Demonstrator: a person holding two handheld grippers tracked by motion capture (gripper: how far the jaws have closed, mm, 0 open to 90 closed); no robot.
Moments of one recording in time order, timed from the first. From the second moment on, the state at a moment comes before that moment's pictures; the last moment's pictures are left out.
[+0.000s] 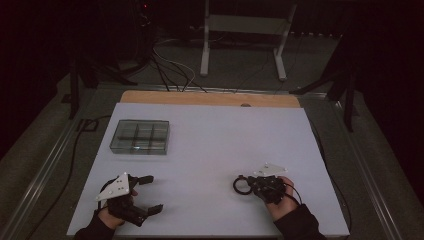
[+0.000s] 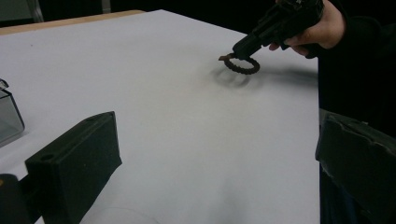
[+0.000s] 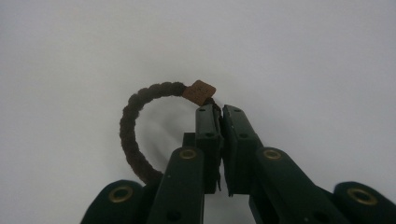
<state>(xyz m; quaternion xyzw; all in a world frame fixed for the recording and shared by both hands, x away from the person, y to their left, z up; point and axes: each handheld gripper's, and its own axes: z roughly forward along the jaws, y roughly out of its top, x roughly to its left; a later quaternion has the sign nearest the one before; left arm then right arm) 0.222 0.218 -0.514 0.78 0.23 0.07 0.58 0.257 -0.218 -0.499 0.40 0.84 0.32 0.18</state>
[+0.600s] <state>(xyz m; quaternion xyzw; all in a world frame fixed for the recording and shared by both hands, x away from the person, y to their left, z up) 0.223 0.217 -0.515 0.78 0.23 0.07 0.58 0.238 -0.303 -0.506 0.49 0.80 0.29 0.20</state>
